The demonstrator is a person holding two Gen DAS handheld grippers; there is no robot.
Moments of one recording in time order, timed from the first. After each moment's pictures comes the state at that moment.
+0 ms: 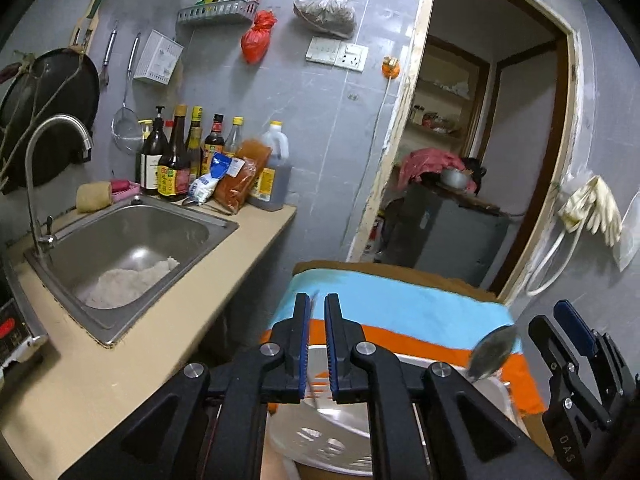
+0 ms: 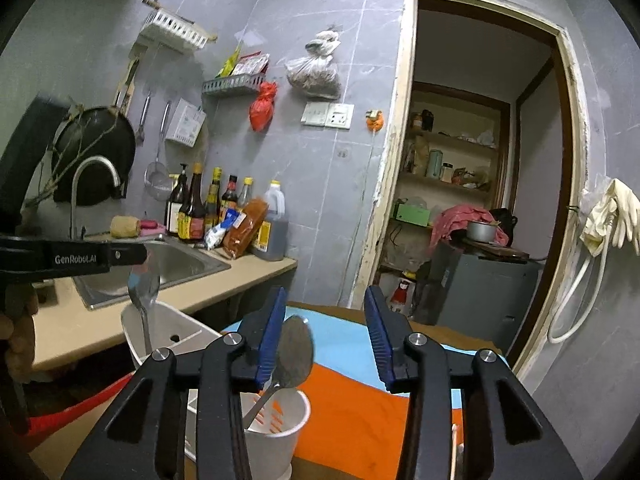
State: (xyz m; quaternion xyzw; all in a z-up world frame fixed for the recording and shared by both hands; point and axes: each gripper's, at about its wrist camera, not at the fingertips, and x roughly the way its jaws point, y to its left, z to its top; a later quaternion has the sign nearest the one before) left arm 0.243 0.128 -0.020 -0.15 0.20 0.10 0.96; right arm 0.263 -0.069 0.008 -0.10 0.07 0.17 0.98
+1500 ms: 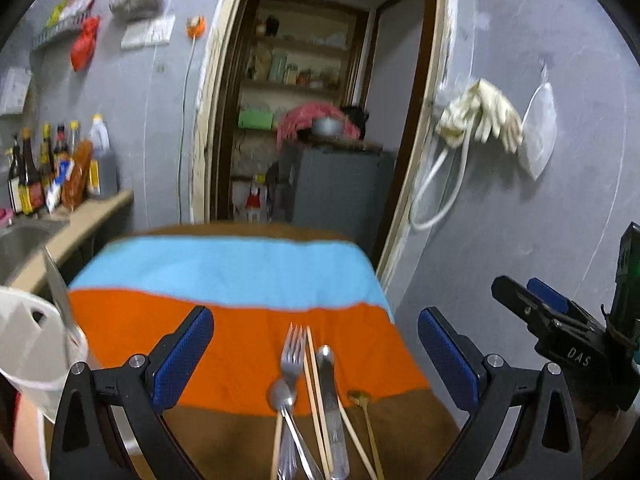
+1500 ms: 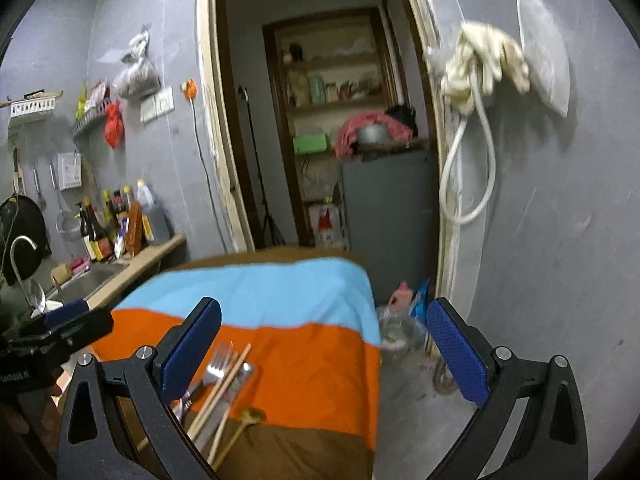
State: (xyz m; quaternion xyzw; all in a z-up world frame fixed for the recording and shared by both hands) left arm 0.305 -0.155 -0.048 -0.08 0.25 -0.07 0.96; right arm 0.320 -0.403 -0.041 0.08 0.20 0.06 0.97
